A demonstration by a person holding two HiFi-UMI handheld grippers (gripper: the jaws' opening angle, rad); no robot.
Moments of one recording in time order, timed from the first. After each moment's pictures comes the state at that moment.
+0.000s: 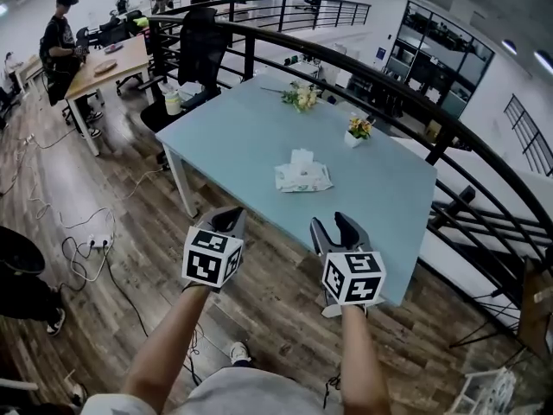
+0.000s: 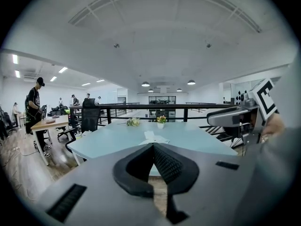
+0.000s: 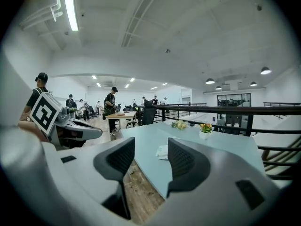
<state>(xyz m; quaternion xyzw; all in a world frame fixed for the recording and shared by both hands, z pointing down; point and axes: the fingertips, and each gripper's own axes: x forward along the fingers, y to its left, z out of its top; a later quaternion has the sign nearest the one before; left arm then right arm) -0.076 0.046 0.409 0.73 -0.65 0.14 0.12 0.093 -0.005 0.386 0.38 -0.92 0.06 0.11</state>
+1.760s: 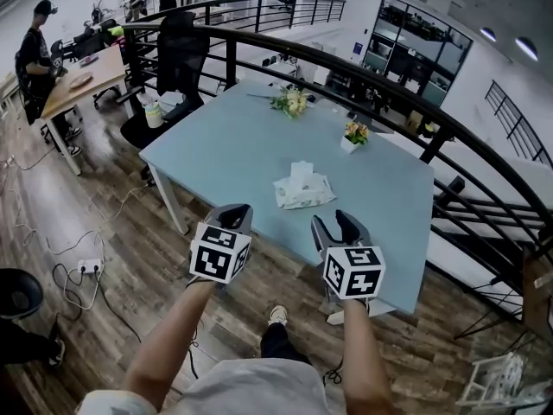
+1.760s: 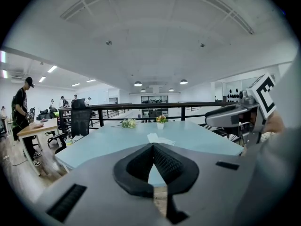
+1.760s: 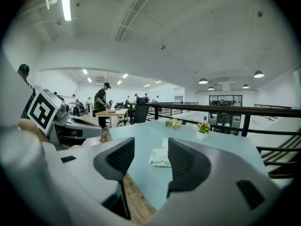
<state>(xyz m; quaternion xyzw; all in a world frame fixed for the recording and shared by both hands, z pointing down) -0.121 -0.037 0.428 0.77 -0.61 0.15 0.11 0.043 -0.068 0.406 0.43 -0.89 0.06 0.13</state>
